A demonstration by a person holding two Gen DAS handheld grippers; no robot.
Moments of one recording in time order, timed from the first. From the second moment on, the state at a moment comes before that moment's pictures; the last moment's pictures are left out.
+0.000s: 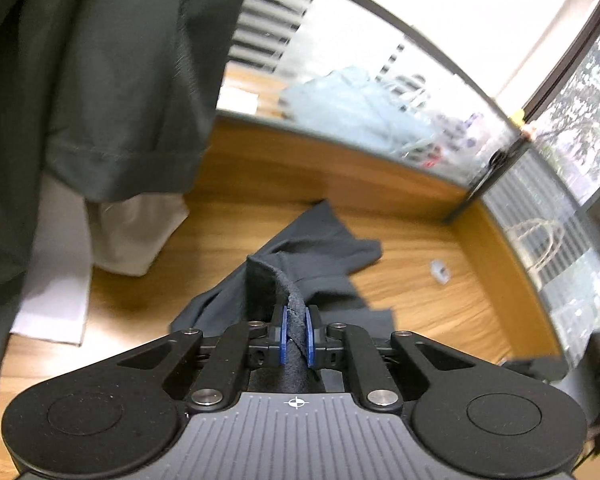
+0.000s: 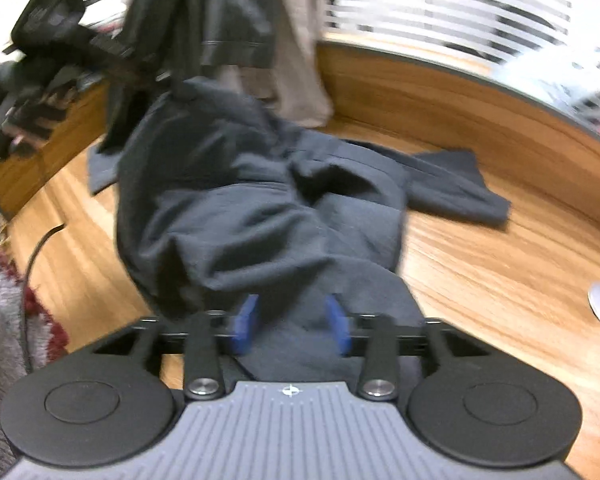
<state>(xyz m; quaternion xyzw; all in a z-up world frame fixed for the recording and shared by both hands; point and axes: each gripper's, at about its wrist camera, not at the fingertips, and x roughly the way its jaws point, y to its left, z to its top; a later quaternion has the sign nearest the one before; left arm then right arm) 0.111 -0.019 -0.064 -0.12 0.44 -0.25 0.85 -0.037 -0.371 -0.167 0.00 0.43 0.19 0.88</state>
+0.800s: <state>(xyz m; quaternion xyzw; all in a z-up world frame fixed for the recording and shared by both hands) 0.221 -0.124 -0.036 -0.10 0.38 -0.30 0.87 0.004 -0.389 -0.161 0.04 0.44 0.11 0.89</state>
